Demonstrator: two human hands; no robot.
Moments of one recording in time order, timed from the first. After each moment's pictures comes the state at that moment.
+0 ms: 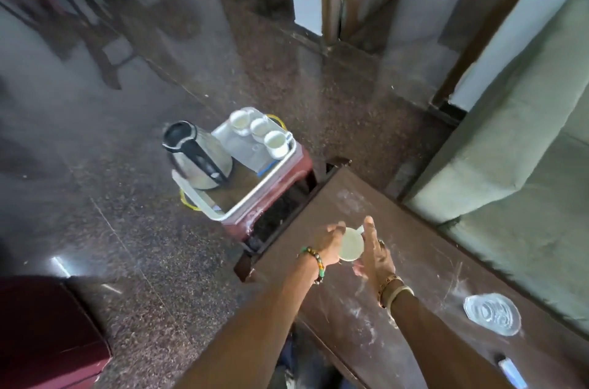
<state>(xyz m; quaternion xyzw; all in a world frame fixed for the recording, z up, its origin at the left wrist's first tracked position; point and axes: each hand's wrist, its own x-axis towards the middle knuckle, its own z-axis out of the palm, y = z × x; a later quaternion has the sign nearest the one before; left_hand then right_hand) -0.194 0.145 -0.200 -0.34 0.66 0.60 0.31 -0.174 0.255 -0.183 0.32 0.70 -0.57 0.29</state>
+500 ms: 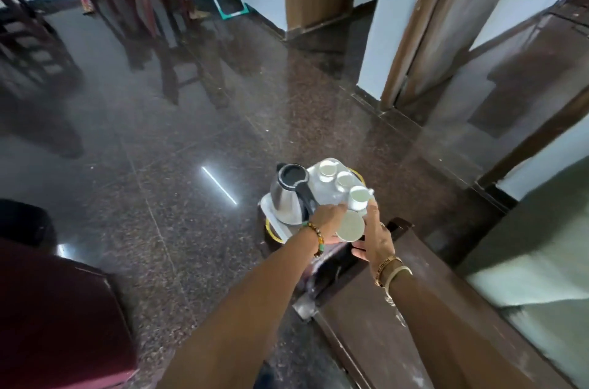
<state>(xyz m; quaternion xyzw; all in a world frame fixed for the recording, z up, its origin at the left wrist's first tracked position) -0.228 -0.114 -0.054 -0.29 0.67 0.65 0.21 -0.218 0.006 -0.047 0.25 0.70 -0.63 0.23</state>
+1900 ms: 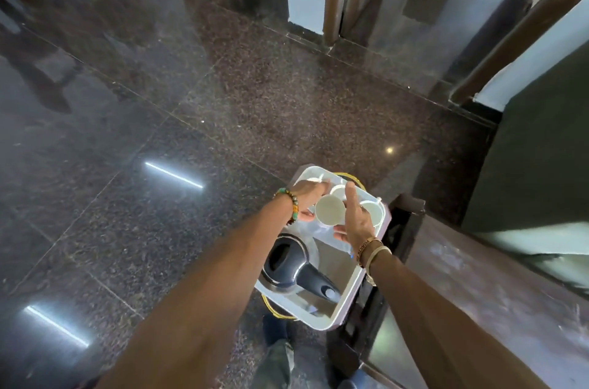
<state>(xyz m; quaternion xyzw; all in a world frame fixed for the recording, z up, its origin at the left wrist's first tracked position) -0.517 -0.230 -0.185 -0.20 0.73 0.49 0.44 -0.445 -0.111 -0.165 0.42 0.63 -0.61 0.22</state>
